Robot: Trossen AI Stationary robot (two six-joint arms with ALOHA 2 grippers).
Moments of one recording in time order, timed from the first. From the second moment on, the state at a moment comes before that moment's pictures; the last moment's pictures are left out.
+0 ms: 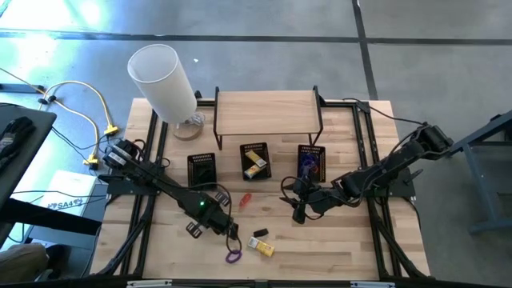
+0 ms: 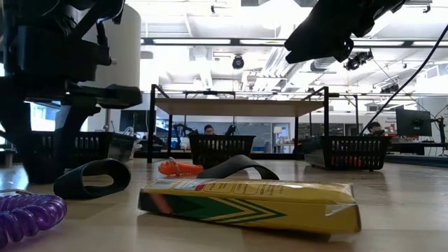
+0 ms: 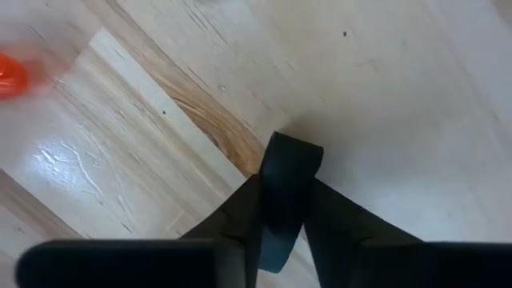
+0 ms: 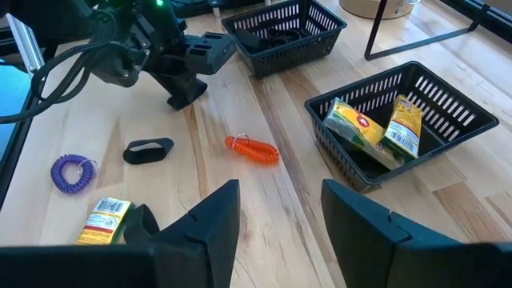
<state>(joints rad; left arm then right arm) -0.49 1.79 1.06 -0.72 -0.11 0.22 0.46 1.40 0.82 -0.07 0.55 0.53</state>
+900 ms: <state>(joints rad) -0.50 1.75 1.41 -1.25 -0.11 -0.36 0.46 1.40 0.82 -0.07 0.55 0.53</state>
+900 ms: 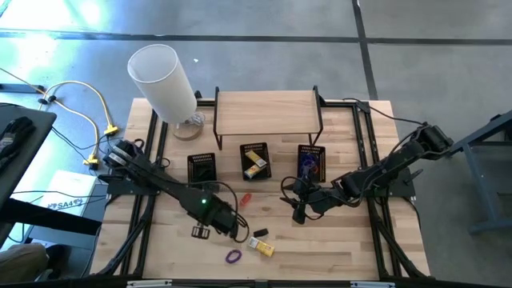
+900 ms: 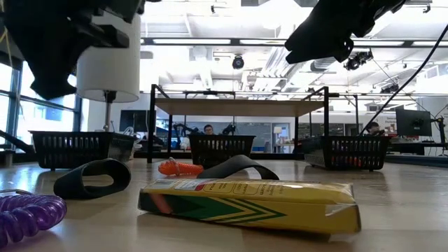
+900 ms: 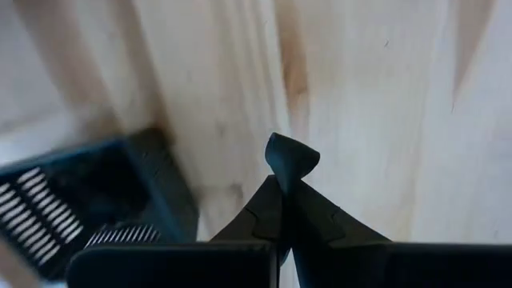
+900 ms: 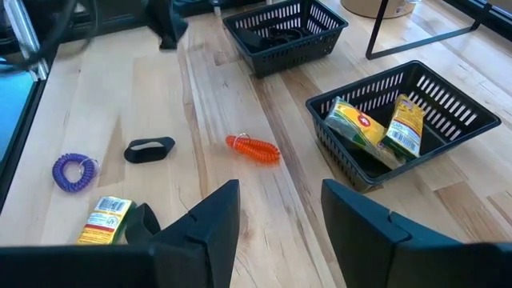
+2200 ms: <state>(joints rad) -0.03 1.47 1.03 -1.14 -0.12 -0.57 0.46 1.40 0.82 -0.07 0.55 0.53</state>
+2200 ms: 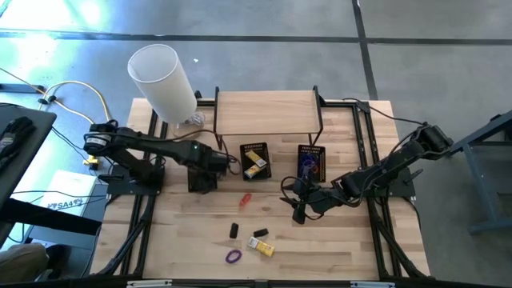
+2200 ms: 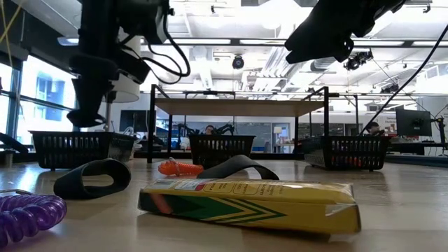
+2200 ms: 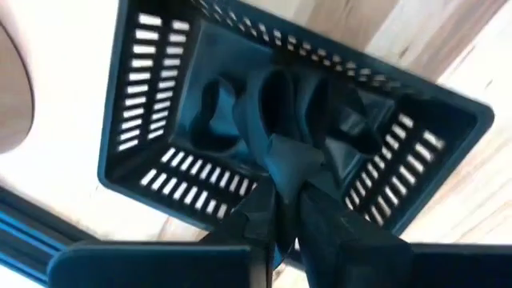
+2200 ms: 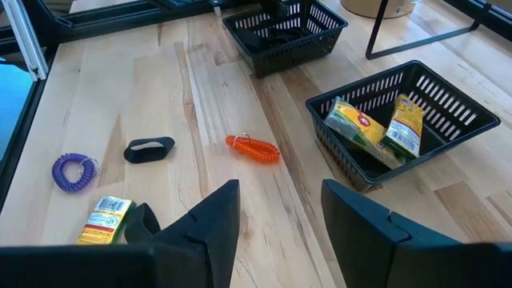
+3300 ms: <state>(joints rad) -0.15 1.35 1.04 -1.13 0.00 -0.77 0.46 1.40 0.82 -0.07 0.55 0.52</state>
